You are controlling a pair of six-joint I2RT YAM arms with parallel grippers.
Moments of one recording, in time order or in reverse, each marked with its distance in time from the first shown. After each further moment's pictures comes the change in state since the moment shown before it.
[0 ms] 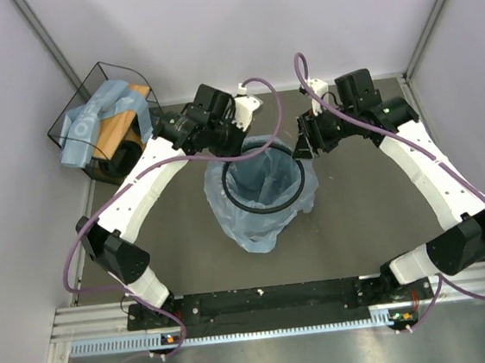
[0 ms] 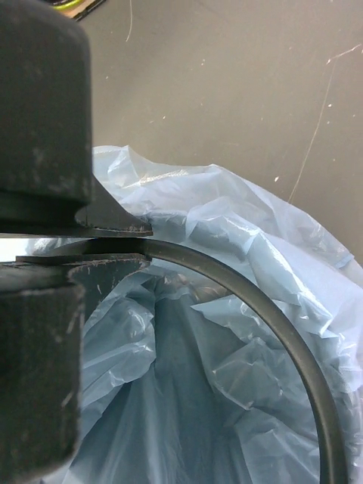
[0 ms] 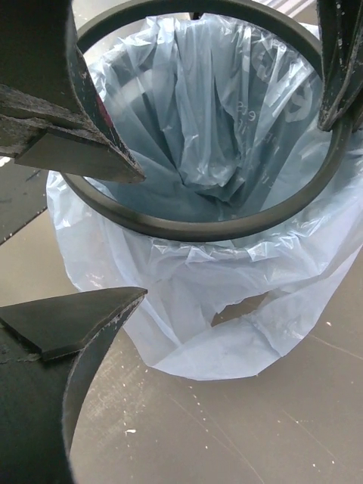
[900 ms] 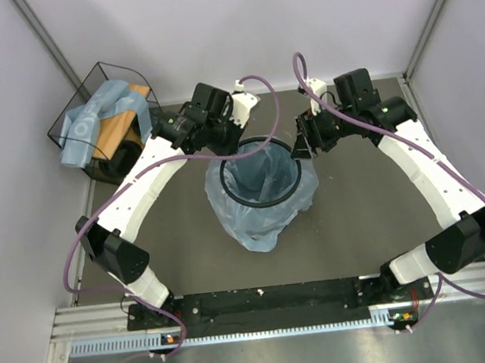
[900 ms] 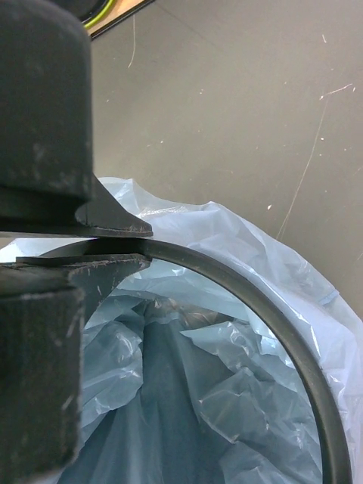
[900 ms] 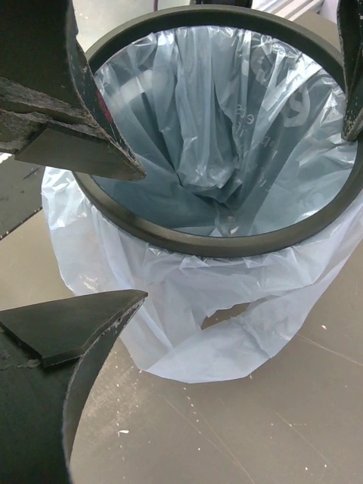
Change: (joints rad) left arm 0.013 0.000 -0.005 0.043 -0.051 0.022; right arm 0.000 0.008 0.000 0.014 -0.013 -0.007
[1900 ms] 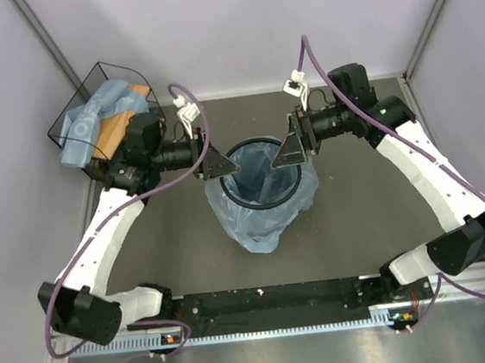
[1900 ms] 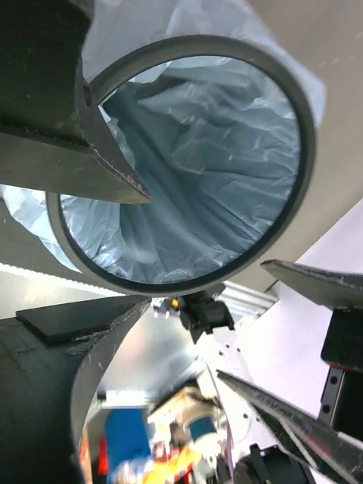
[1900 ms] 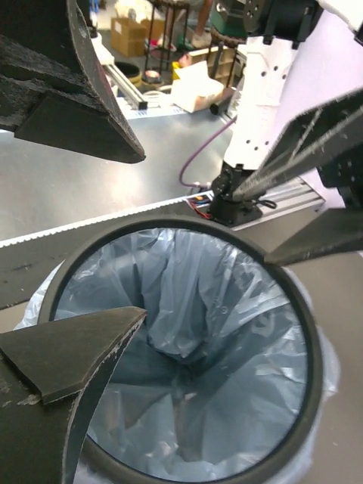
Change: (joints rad) left arm 0.287 -0.463 -0.560 0.575 0.889 -0.530; right arm 0.068 -0.005 0.077 0.073 -0.400 0.171
